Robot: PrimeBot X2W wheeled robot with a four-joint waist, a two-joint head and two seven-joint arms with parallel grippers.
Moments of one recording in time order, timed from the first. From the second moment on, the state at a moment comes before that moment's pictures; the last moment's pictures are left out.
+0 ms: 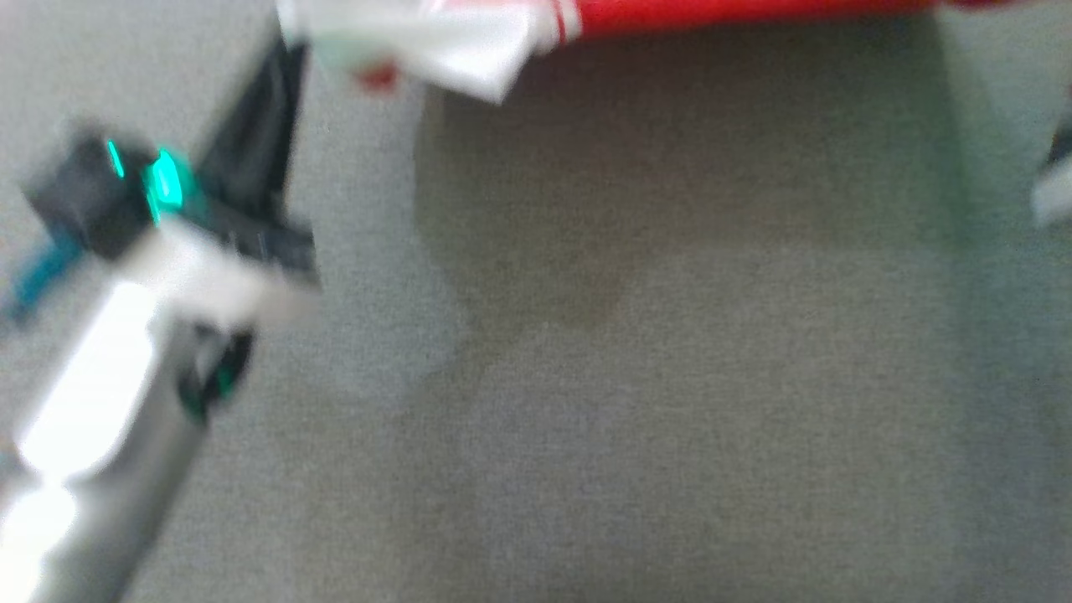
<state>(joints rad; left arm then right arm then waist) -0.69 0.47 -0.59 0.20 -0.66 -0.13 -0.26 -0.66 -0.48 0.12 0.47 0.16 0.12 -0.26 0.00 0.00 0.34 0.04</state>
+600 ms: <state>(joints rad) 0.08 0.56 -0.62 -0.16 -0.74 0.06 -0.21 0.05 -0.34 -0.06 0.22 0.16 0.12 -0.22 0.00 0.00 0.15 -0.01</state>
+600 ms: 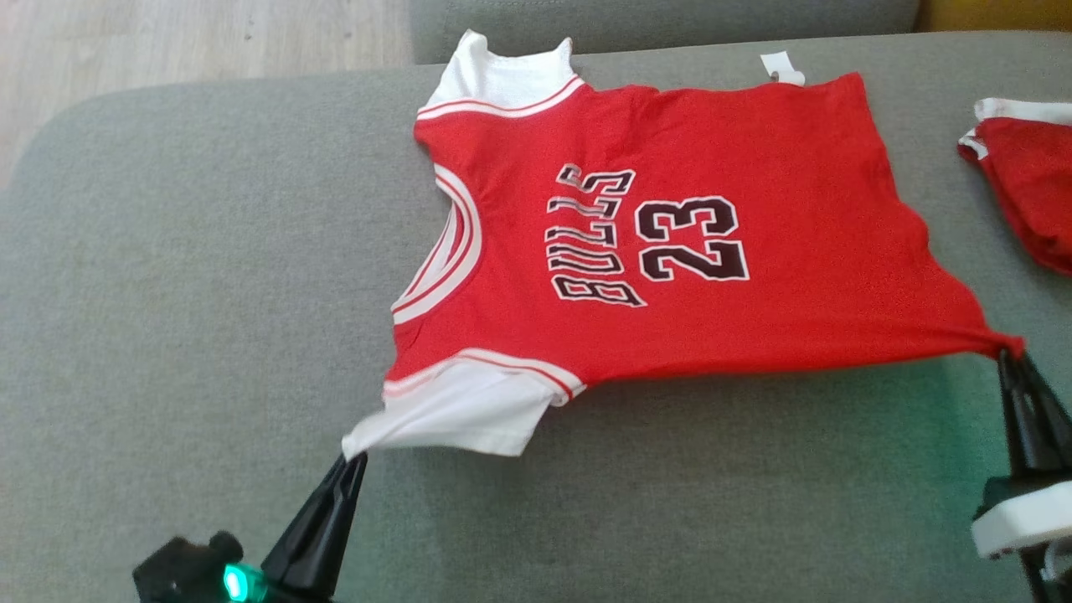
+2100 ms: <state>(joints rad) -0.62 0.39 -0.67 0.43 -0.64 -0.03 -0.25 -0.53 -0.33 0.13 0.62 0.30 0.12 -0.25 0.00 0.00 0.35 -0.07</state>
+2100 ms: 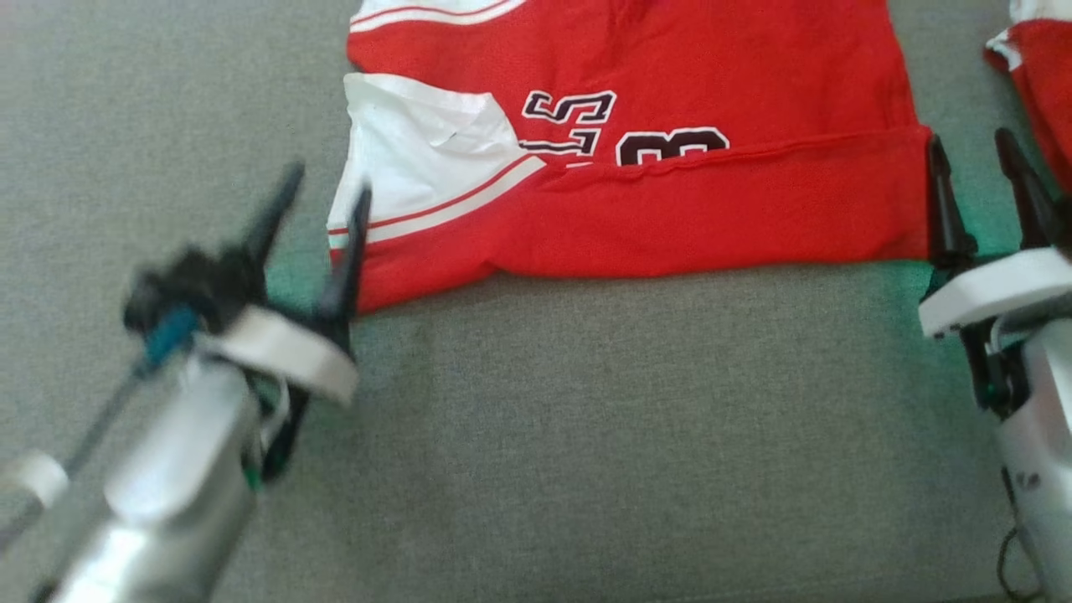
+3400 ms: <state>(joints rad) -0.48 0.40 -0.76 0.48 -0.64 -0.01 -0.16 -0.50 -0.32 0.20 0.83 0.45 0.12 -0.09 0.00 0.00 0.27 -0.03</state>
